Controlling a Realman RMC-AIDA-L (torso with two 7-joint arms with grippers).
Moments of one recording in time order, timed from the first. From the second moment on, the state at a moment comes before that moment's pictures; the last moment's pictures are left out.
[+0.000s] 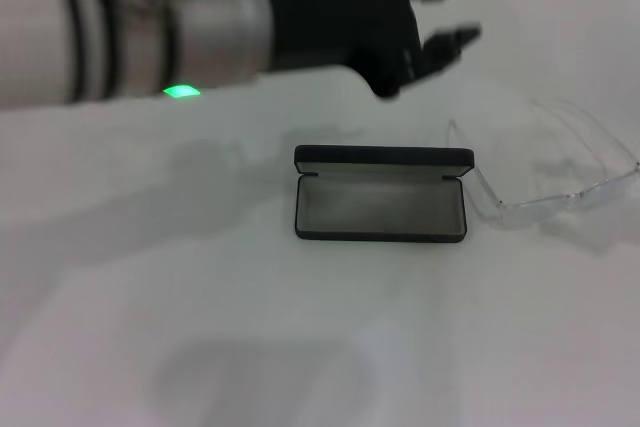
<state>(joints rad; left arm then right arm) -0.28 -2.09 1.63 1.85 2.02 1.05 -2.01 0.39 1.89 -0.60 -0.73 -1.74 -1.89 1.25</state>
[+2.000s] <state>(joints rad) -0.20 -2.09 1.28 1.22 1.25 1.44 -1.48 0.90 2.01 -1.36 -1.00 -2.76 -1.63 1.74</state>
